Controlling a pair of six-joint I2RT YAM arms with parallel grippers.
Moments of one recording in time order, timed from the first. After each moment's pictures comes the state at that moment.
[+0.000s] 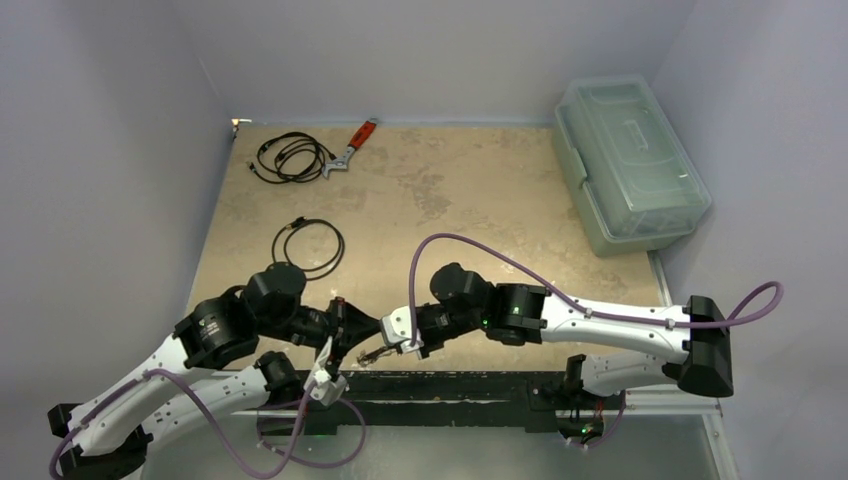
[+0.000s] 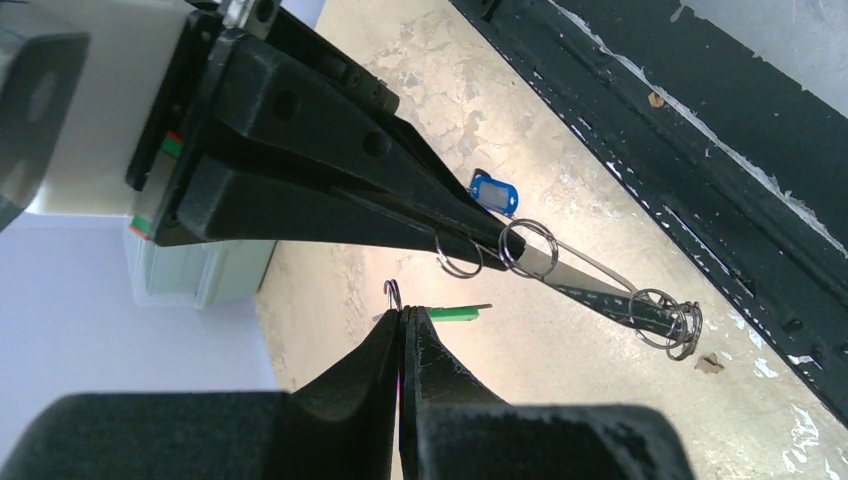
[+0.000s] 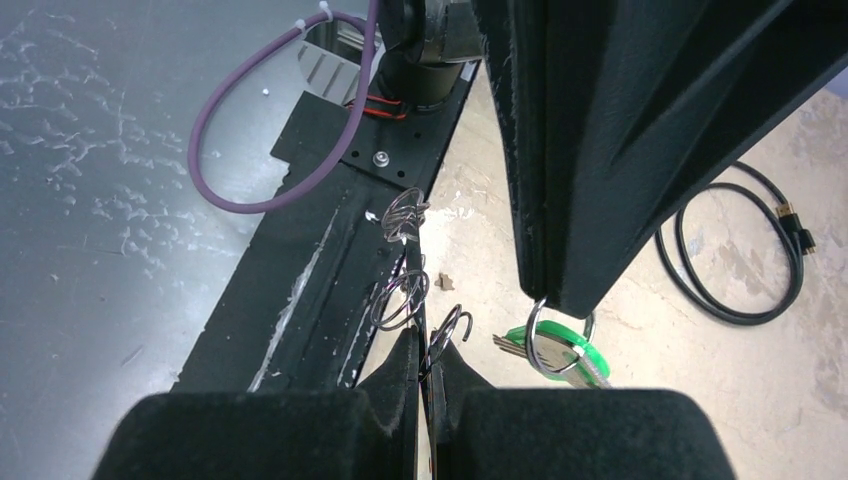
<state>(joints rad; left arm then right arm) -0.94 0.59 0.87 -0.85 0.64 1.35 1.28 1.23 0.95 -0.24 -0.41 -0.50</state>
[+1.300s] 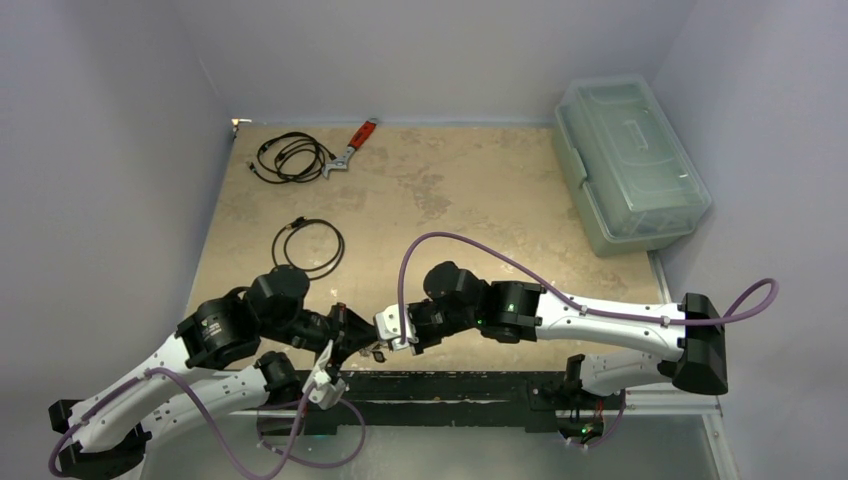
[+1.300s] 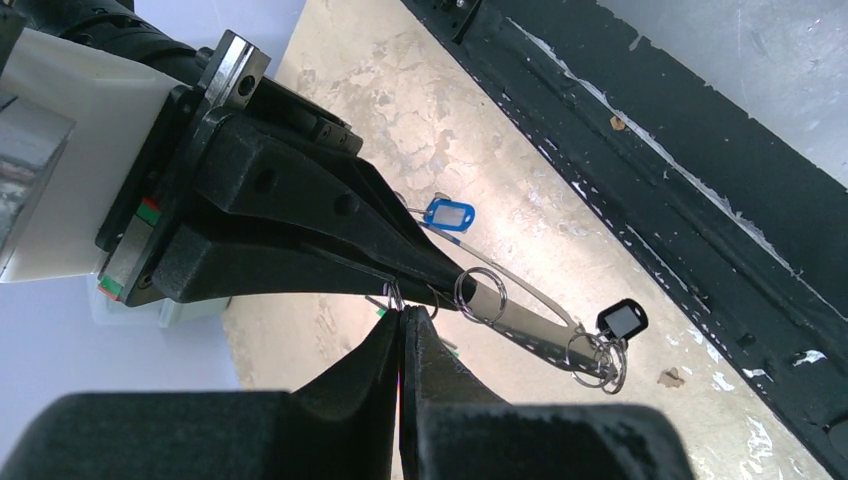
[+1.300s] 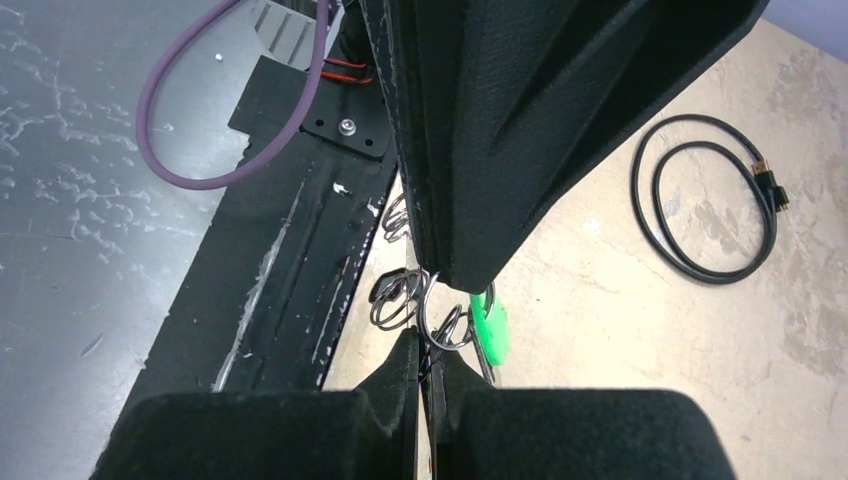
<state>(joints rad) -0.97 0.59 0.85 -0.86 0.65 1.31 1.28 1.26 1.00 -0.31 -0.33 -0.52</state>
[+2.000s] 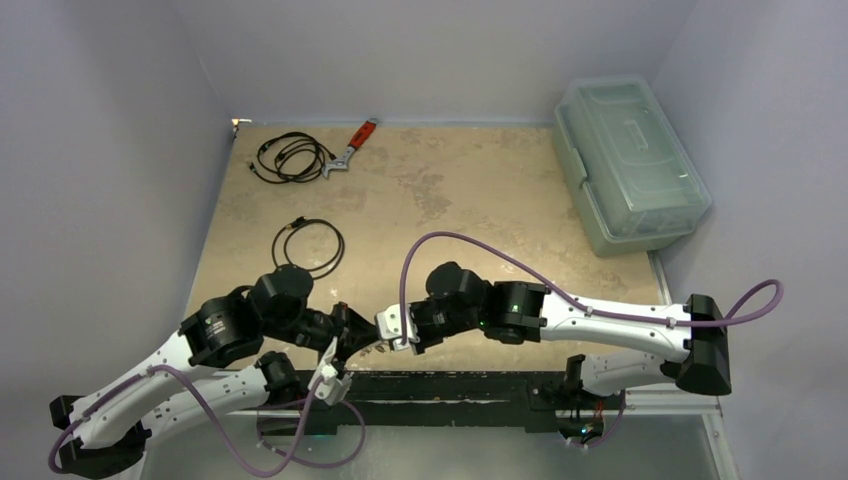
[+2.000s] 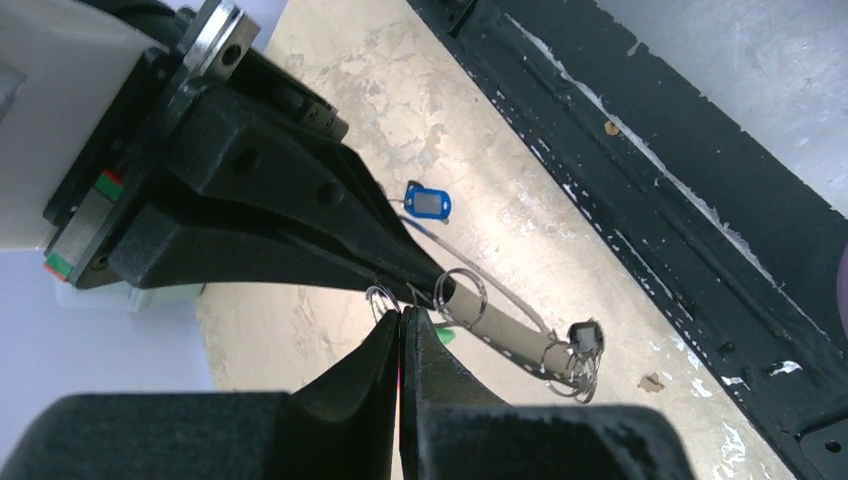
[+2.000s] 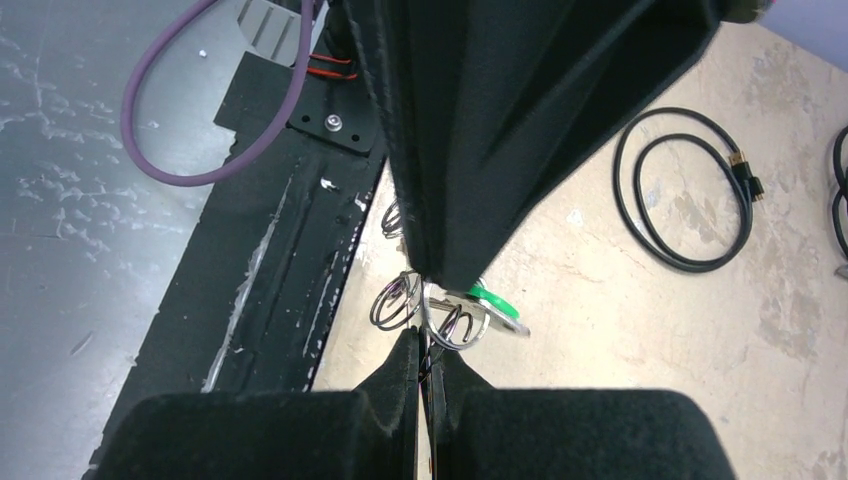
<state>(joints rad) -0.98 0.60 0.85 -0.85 0.64 1.23 1.30 1.24 1.01 -0.33 -0.28 -0.53</state>
